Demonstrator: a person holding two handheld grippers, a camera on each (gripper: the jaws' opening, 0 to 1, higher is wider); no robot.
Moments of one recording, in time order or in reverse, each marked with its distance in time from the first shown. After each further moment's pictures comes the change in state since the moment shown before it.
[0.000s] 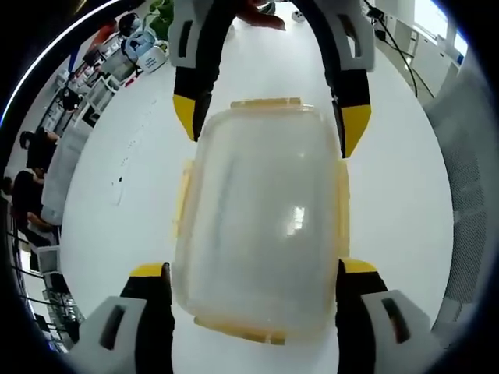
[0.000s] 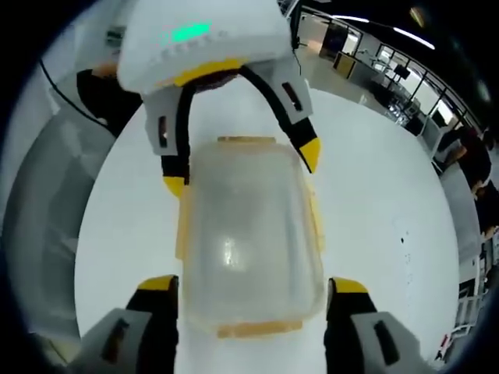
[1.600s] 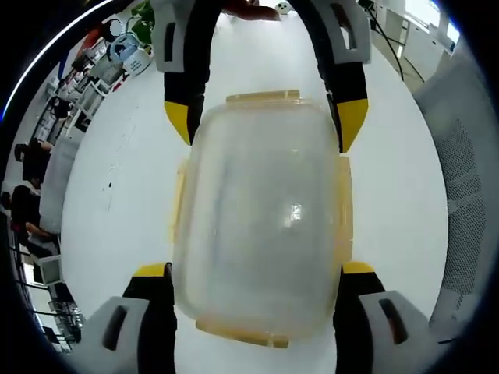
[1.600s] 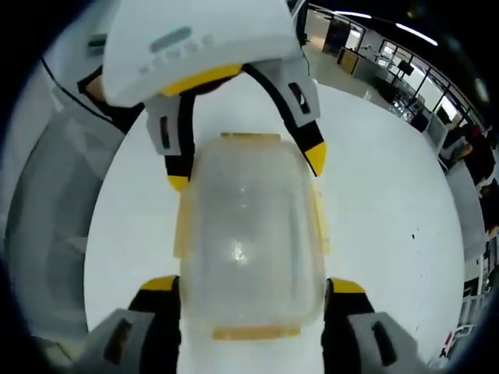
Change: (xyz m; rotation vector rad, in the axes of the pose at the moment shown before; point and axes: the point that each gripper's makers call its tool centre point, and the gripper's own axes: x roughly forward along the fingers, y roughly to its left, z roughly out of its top) left arm 0.002 -0.021 0.002 0.066 0.041 -0.031; right arm 0.005 0.021 -0.002 -0.001 0.032 0.043
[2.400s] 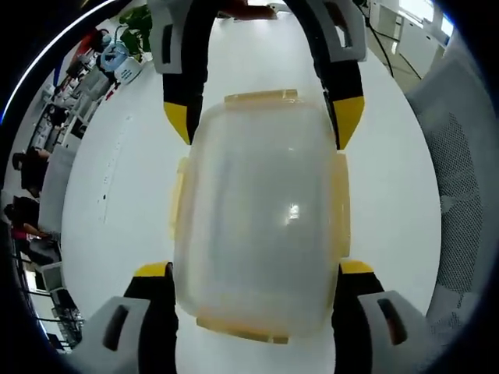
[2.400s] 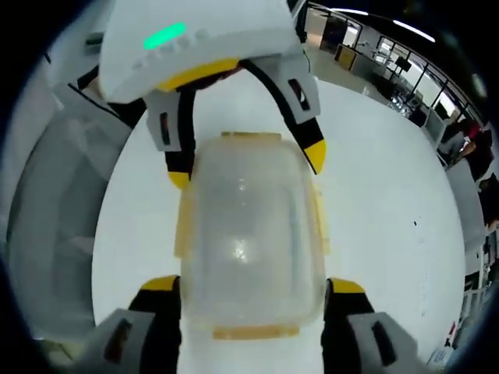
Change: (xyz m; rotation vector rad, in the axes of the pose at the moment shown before) left arm -0.004 -0.024 0.008 0.027 0.002 -0.007; right arm -0.006 0.025 -0.011 0.015 0.015 -0.002
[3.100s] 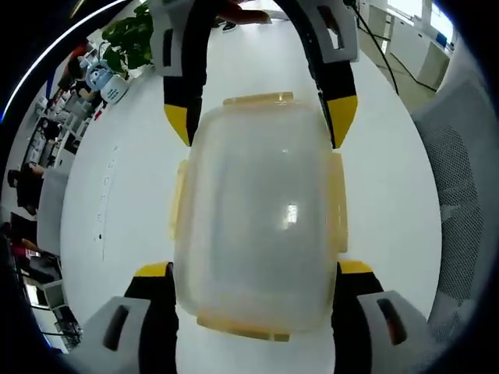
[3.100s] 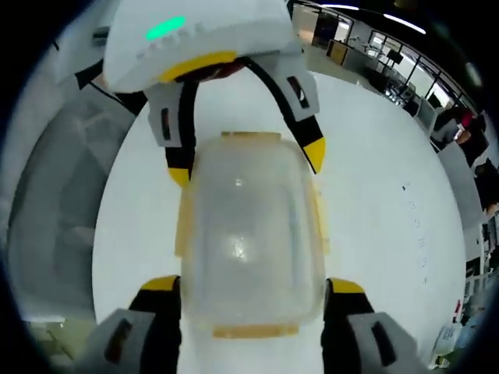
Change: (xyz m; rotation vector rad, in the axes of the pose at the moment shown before) left arm 0.017 -0.004 0.062 0.048 -0.038 -0.026; right arm -0.026 -0.003 -0.059 0.040 0.010 -0.011
